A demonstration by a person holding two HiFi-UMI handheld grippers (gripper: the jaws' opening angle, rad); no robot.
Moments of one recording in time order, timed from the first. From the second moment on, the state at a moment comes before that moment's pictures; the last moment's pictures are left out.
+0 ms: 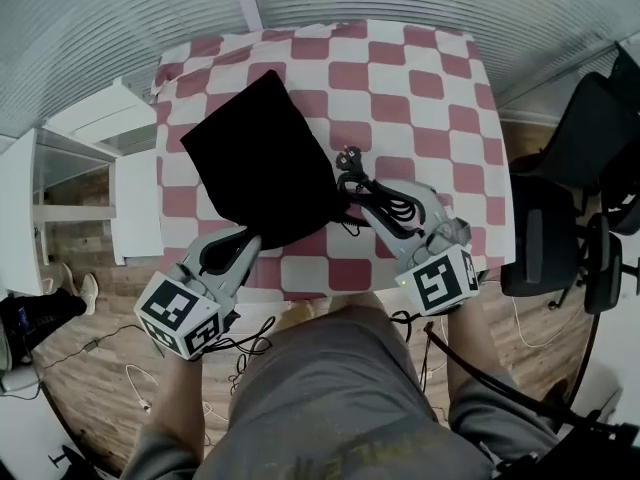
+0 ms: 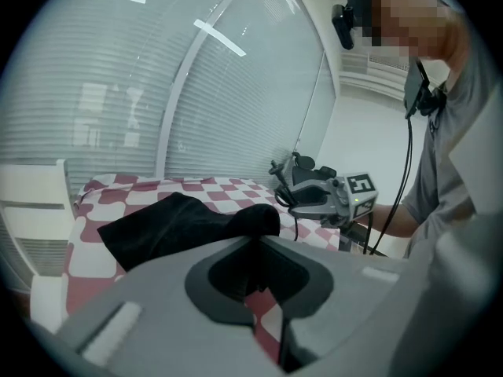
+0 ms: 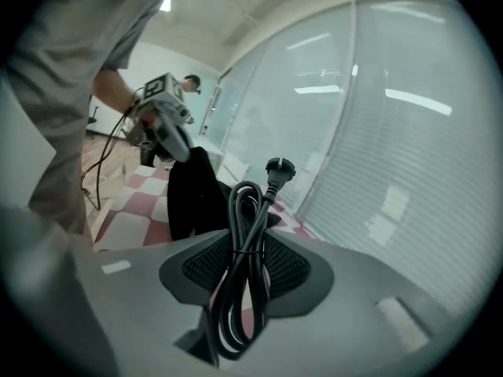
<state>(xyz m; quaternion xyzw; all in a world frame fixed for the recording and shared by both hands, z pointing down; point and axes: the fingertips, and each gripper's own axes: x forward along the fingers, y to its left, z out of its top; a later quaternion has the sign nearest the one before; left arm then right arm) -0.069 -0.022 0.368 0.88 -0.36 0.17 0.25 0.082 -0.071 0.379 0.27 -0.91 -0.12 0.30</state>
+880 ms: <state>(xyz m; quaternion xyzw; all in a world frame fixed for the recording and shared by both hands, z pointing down) -0.069 0.002 0.374 0.90 -0.32 0.21 0.21 0.021 0.013 0.439 0.05 -0.84 -0.24 0.49</state>
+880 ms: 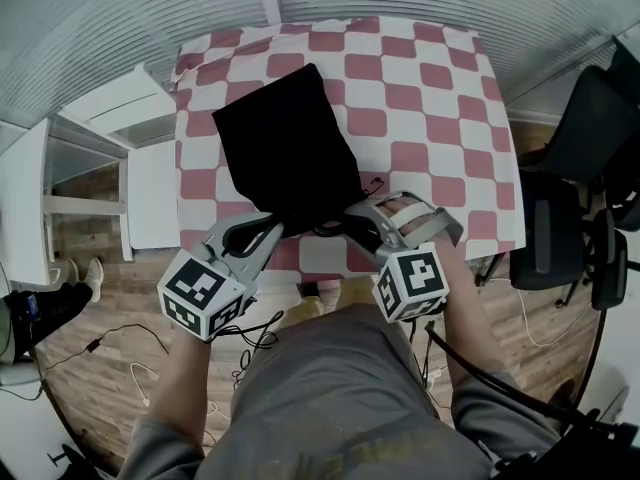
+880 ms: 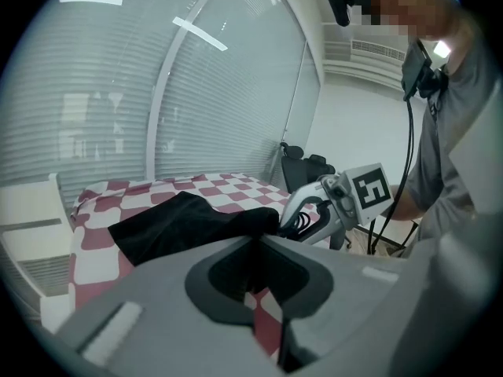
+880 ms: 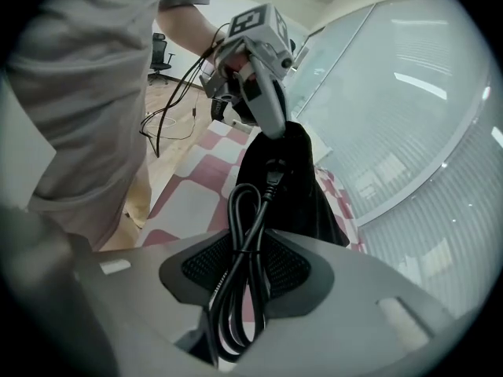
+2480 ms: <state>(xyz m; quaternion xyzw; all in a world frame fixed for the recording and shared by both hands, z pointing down) -0.049 0.009 0.393 0.88 -0.35 0.24 0.22 0.086 -0.099 0.435 0.14 -0.91 -0.03 0.40</state>
